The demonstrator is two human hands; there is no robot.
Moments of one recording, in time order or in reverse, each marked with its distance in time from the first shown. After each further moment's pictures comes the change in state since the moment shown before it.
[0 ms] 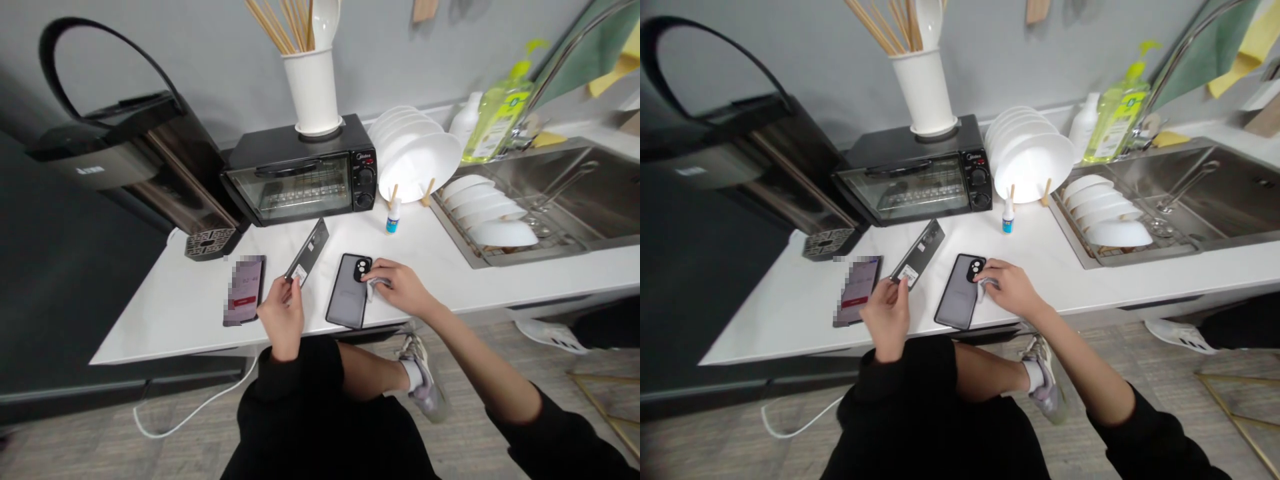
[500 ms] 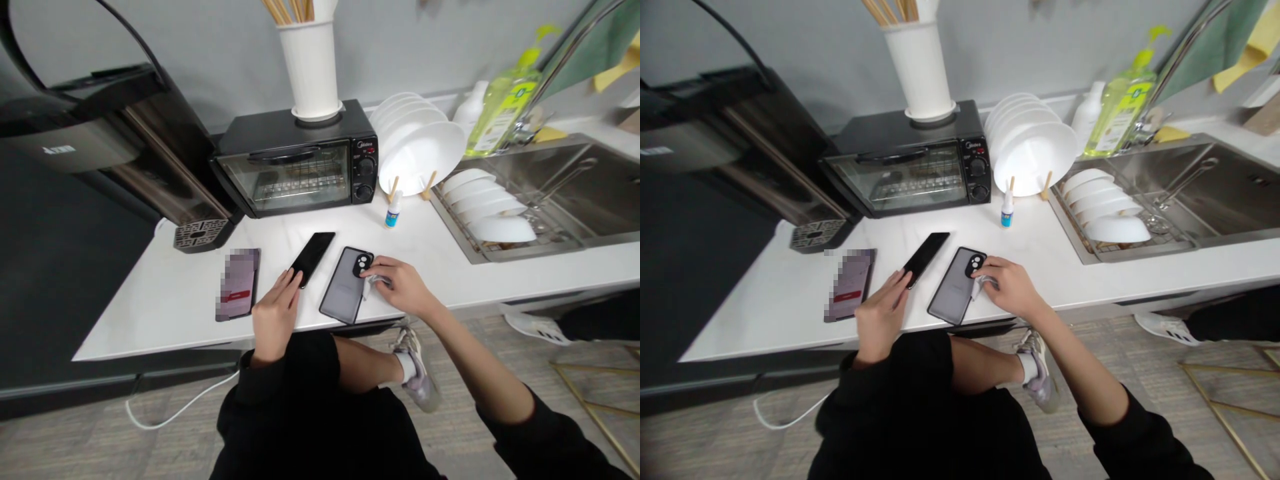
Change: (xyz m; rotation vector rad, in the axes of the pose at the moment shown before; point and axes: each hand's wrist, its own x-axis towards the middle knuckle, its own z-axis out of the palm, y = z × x) left_hand 0.000 -0.023 -0.018 0.394 -0.175 0.673; right_hand -0.008 -0.003 0.001 0.002 0.016 -0.005
